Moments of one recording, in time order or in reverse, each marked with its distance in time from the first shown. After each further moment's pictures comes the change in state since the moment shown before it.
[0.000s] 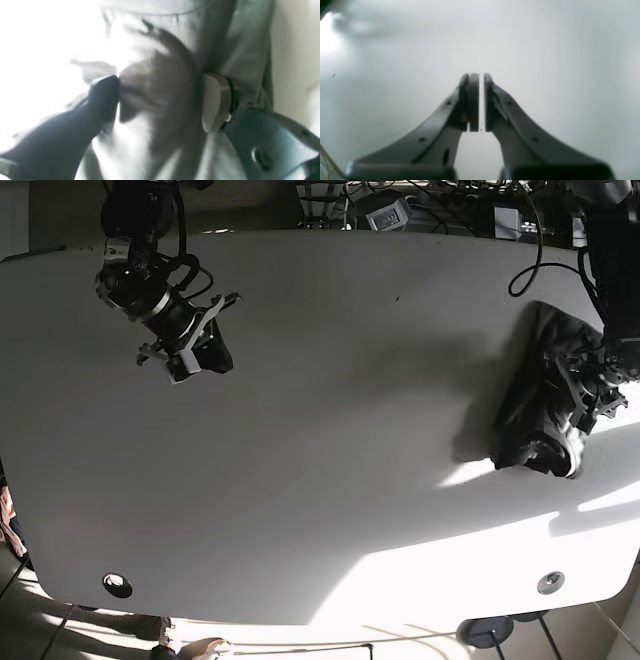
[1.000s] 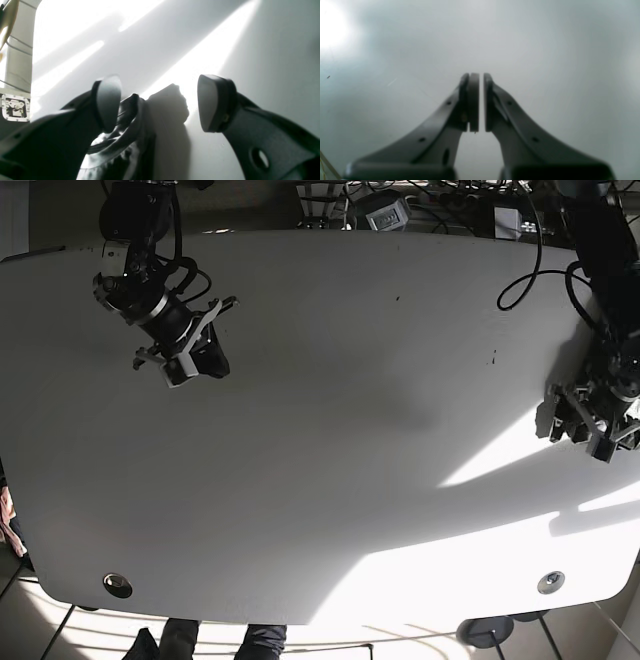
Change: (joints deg) left arm 3.6 12.2 -18.6 23.4 2.4 -2.5 2.2; right arm 0.4 0.3 0.1 1.2 -0.7 0.0 0.0
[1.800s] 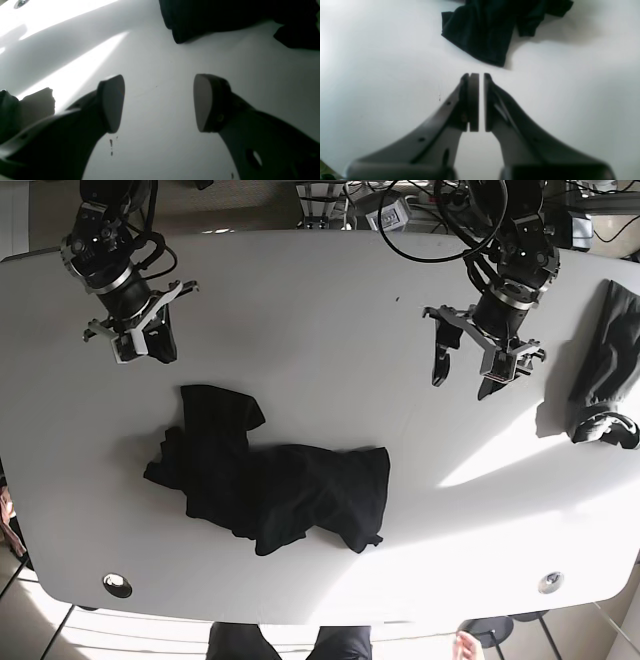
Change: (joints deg) left arm 22.2 29.4 1.0 32.9 1.1 5.3 0.5; right arm -7.0 -1.1 12.4 8.1 0.1 0.2 0.1
